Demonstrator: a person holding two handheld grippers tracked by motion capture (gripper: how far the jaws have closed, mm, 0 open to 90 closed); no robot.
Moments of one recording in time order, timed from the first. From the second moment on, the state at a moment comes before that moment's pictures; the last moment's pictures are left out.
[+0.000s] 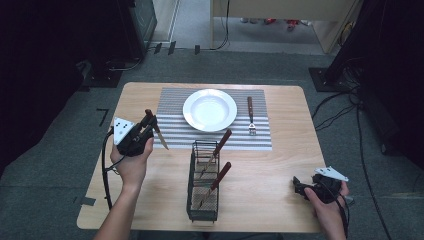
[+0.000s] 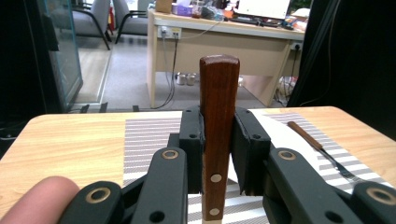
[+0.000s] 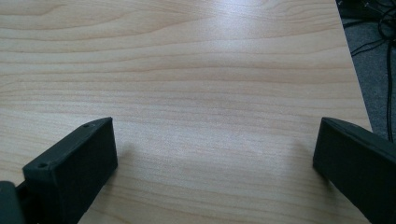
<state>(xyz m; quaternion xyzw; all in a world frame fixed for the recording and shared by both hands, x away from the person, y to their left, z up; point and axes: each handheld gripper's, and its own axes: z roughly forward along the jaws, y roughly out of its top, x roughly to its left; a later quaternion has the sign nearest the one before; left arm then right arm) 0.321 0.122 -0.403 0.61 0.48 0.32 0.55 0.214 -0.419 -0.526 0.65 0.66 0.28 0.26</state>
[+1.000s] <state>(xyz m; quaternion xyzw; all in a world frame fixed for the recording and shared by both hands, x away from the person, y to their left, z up) 0.396 0.104 -0.414 0.63 0.50 0.30 0.50 0.214 -0.419 -0.526 0.65 0.66 0.29 0.26</state>
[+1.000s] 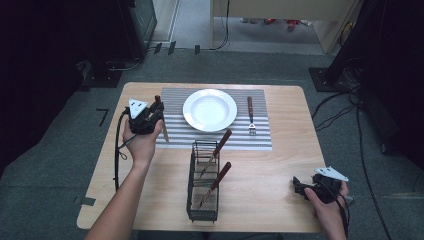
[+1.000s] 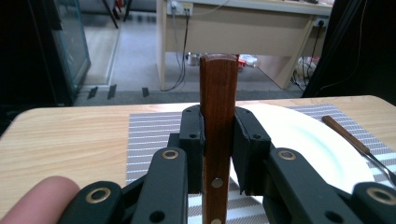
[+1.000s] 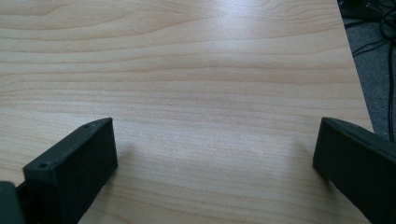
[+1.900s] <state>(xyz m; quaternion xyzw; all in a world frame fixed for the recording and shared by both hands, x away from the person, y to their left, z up) 0.501 0.095 -0.460 0.62 0.60 0.22 0.46 0.214 -0.419 -0.526 0.64 0.66 0.29 0.26</state>
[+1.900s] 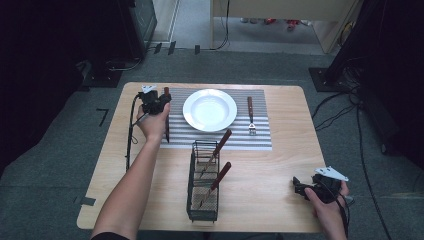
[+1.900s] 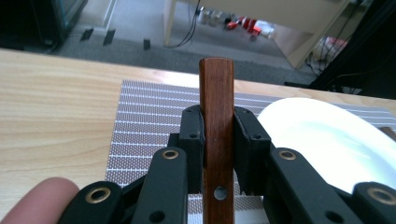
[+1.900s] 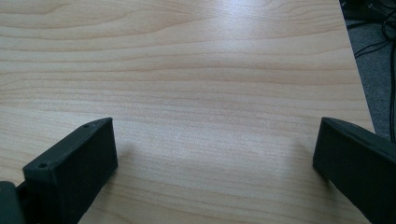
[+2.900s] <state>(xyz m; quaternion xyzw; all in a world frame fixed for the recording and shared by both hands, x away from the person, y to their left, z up) 0.572 0.073 -0.512 0.63 0.65 0.16 0.39 0.215 -0.420 -0.526 0.64 0.67 0.29 0.25</state>
